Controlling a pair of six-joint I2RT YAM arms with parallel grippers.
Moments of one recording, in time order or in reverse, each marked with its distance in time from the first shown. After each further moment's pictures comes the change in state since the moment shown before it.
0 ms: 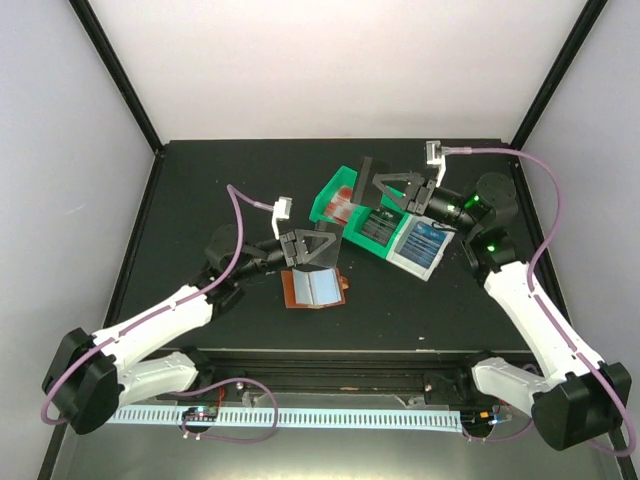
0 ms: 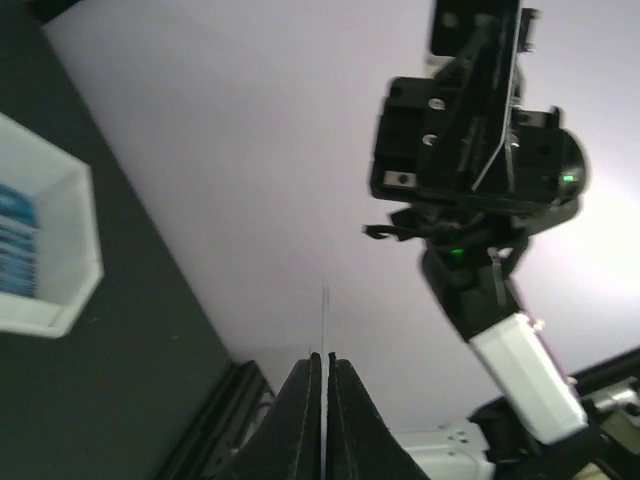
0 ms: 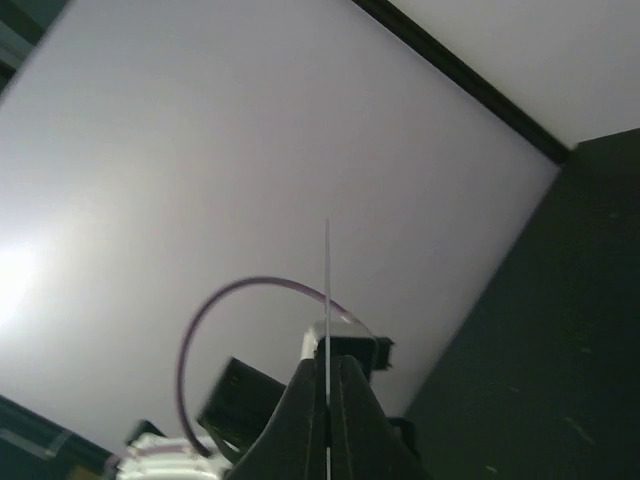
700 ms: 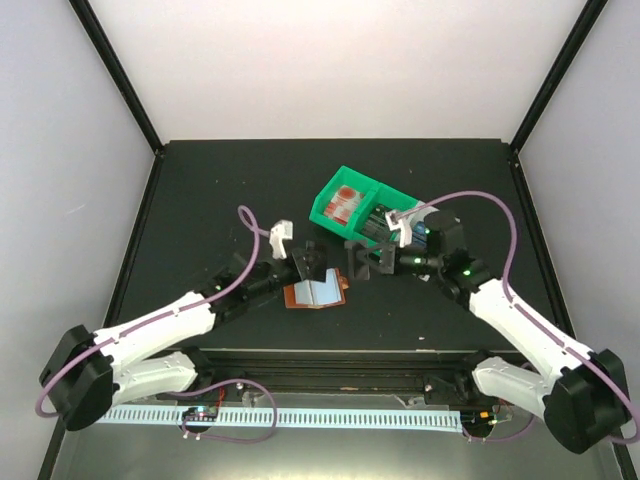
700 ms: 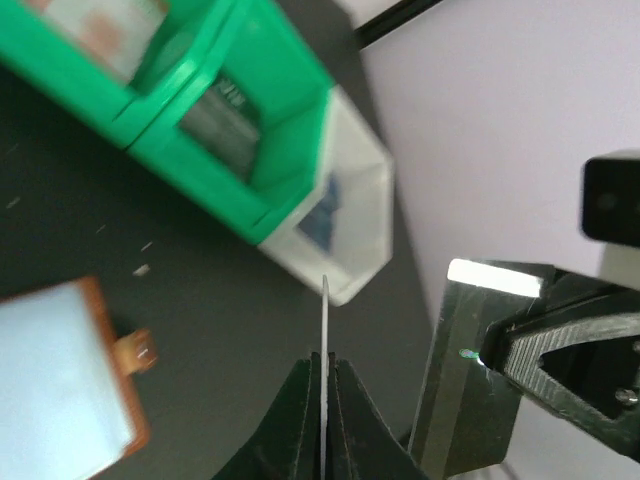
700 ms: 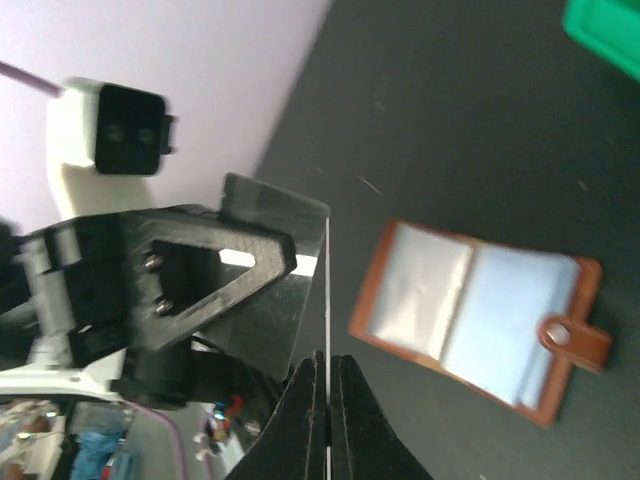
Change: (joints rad) left arm -0.070 -0.041 -0.050 -0.442 -0.430 0.161; right arm 0.145 -0.066 -0.248 -0.480 0.105 -0.494
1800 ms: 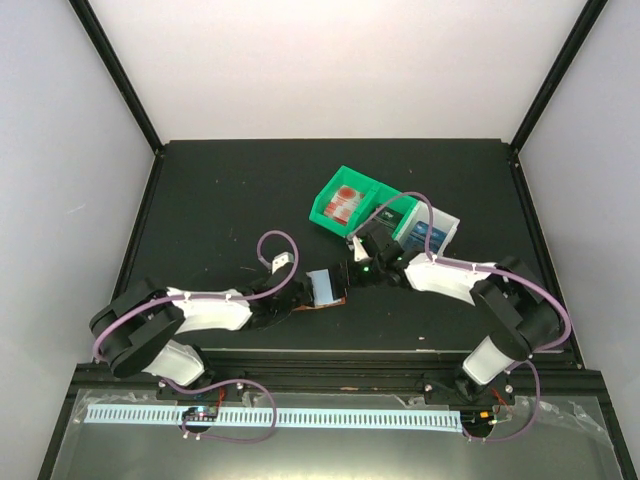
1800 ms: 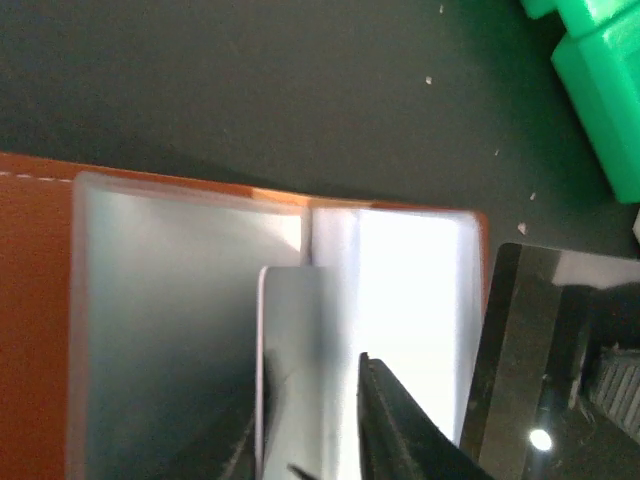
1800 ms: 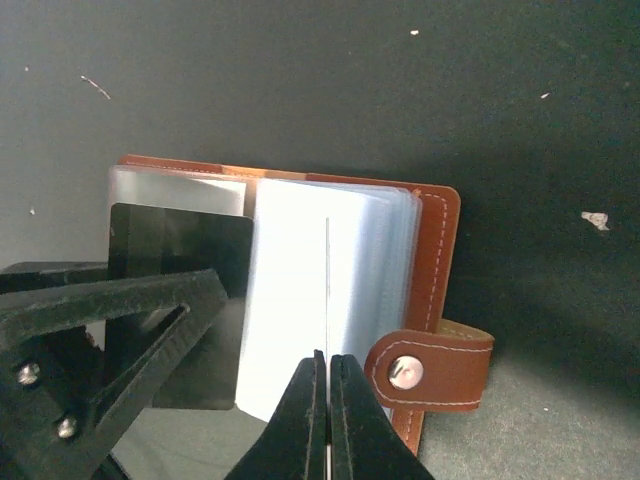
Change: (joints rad) left arm -0.131 0.394 -0.098 -0.006 -0.409 -0.153; right arm 0.239 0.560 0.103 -0.008 0.384 -0.044
